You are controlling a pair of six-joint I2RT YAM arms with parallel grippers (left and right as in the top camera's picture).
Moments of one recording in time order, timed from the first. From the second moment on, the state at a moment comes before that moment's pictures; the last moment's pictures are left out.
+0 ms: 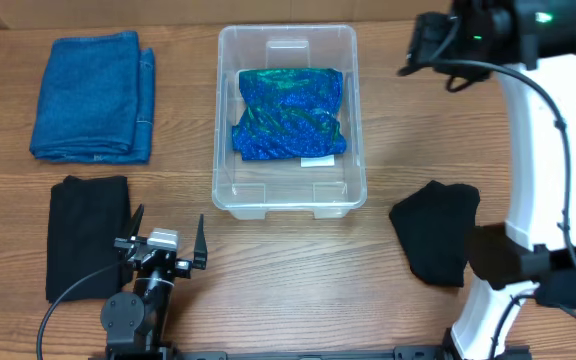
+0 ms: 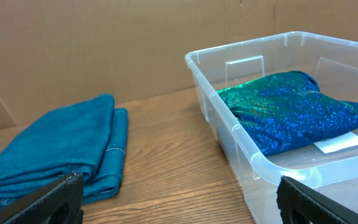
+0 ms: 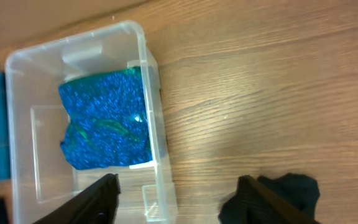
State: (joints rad) left arm 0.03 0.01 0.01 -0.06 0.15 0.16; right arm 0.16 2.00 2.61 -1.64 -0.02 0.37
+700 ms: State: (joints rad) left arm 0.03 0.01 0.01 -0.06 0.15 0.16; right arm -0.10 1.35 1.41 -1.59 0.02 1.00
